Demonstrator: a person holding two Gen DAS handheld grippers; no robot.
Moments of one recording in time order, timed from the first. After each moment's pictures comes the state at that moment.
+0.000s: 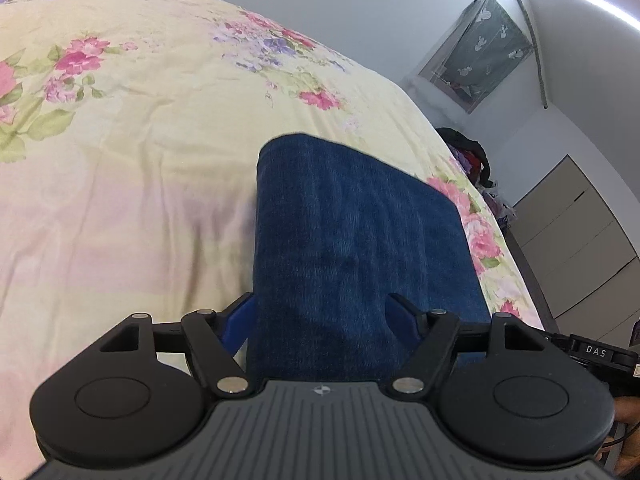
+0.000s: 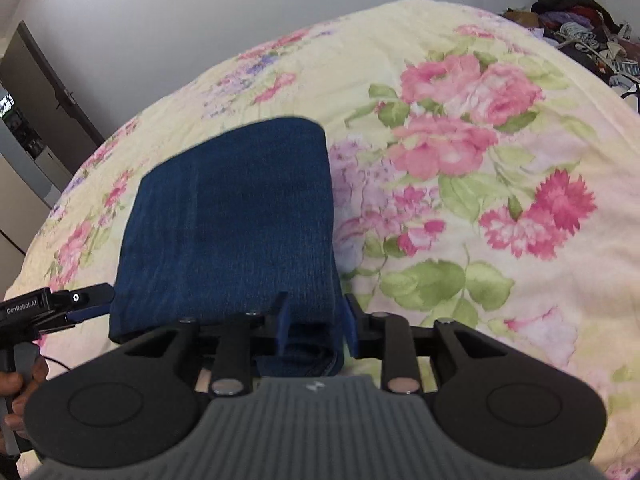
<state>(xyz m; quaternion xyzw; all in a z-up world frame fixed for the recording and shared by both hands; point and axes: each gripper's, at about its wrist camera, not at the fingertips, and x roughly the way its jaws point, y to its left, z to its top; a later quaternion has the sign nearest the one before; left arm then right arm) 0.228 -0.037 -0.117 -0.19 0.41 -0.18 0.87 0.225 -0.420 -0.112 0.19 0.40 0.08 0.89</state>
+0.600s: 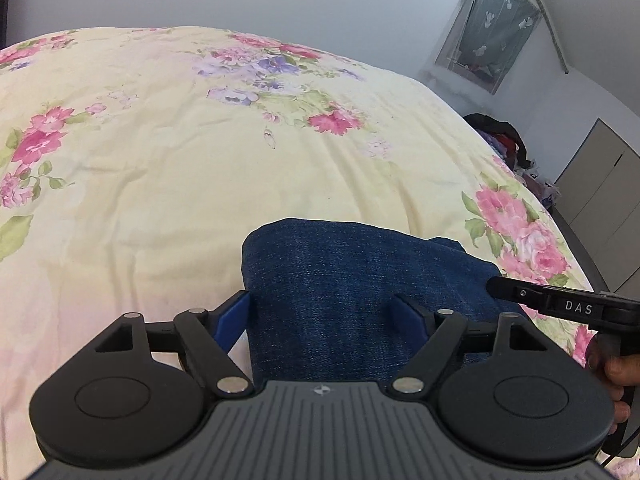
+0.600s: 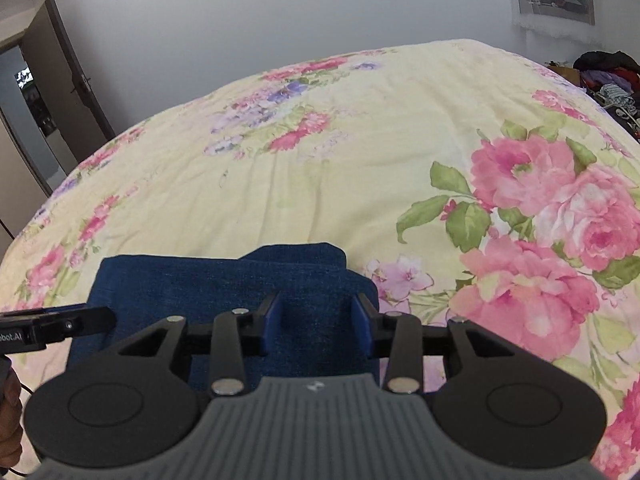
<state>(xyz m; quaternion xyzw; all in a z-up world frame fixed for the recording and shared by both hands) 0.319 -0.081 -0.135 -0.09 0.41 -0.15 0.90 0.383 -0.368 -0.141 0.10 0.39 0.11 0.91</state>
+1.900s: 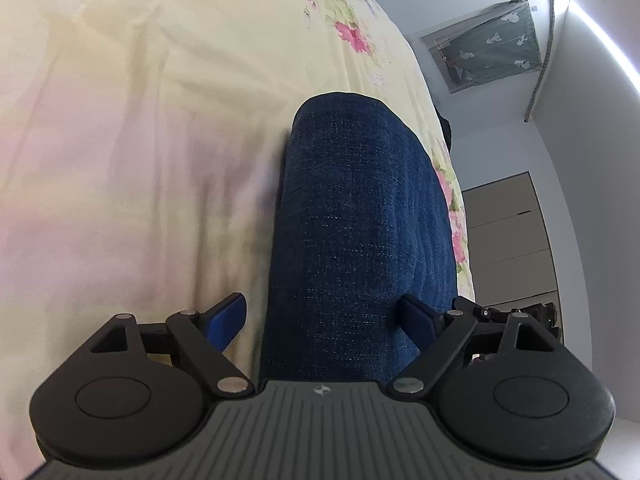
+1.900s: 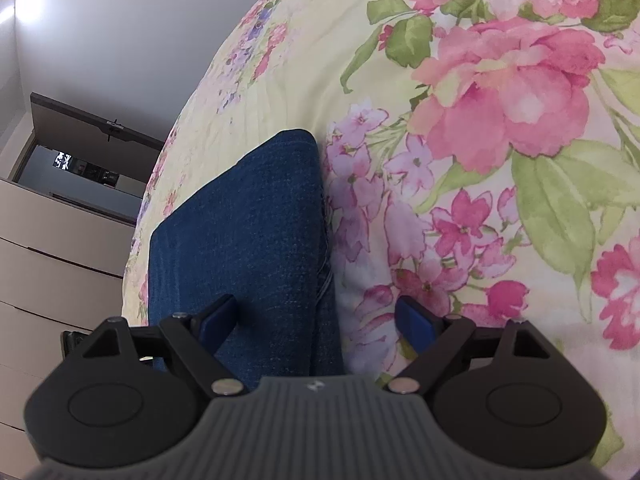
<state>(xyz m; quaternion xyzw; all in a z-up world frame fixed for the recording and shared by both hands) 0.319 0.003 -0.203 -0.34 0.52 -0.27 0.74 0.360 -0.459 -0.202 0.37 0.50 0.21 0.76</state>
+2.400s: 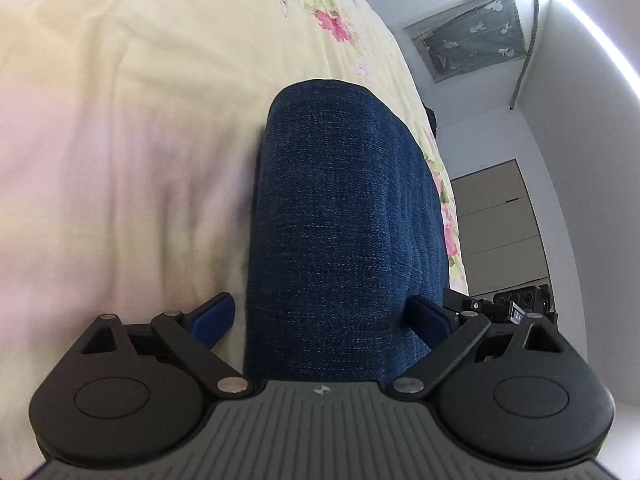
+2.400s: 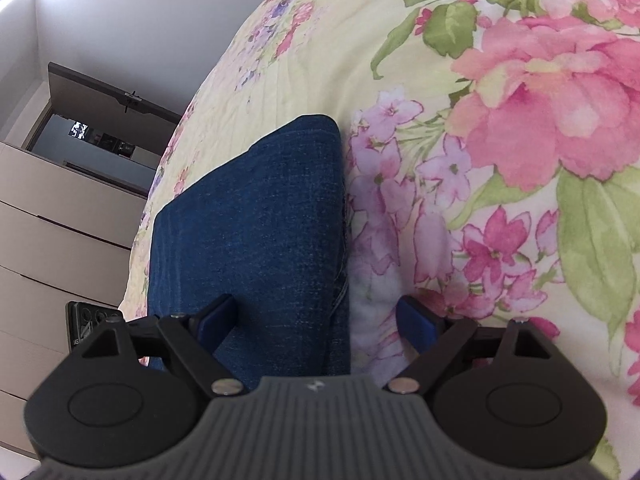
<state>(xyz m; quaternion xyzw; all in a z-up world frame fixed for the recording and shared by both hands) 0.331 -0.017 -0.209 -0.33 0.51 -0.29 0.74 0.376 -0.443 -0.207 0.34 0.50 0.25 0.76</state>
